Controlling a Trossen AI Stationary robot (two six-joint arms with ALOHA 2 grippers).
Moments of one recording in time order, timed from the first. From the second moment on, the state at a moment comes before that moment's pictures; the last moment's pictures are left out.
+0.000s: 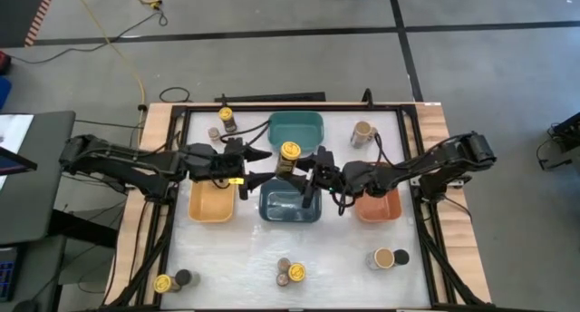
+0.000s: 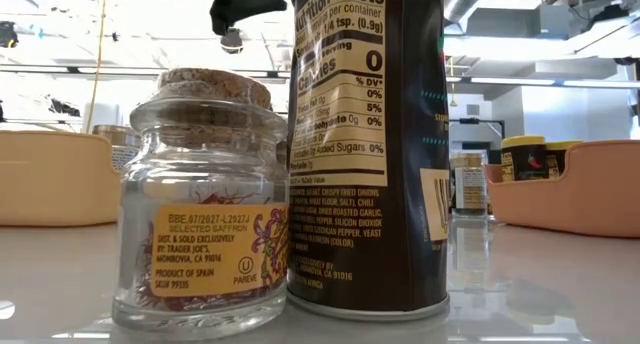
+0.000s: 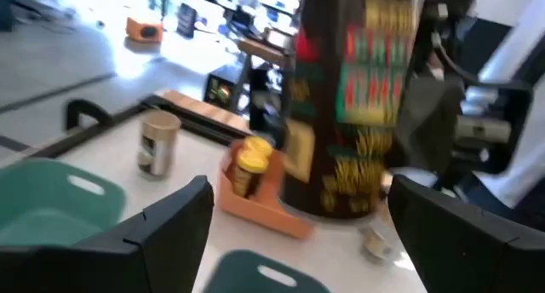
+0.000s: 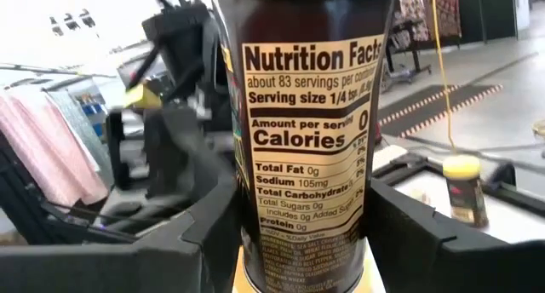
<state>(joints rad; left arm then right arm) -0.09 1.10 0.80 0.27 -0.24 -0.35 0.19 1.54 0.96 0.69 0.47 0.30</state>
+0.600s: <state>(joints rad) -0.09 1.12 0.80 0.31 -0.19 -0.31 0.17 1.54 1.02 0.62 0.43 0.28</state>
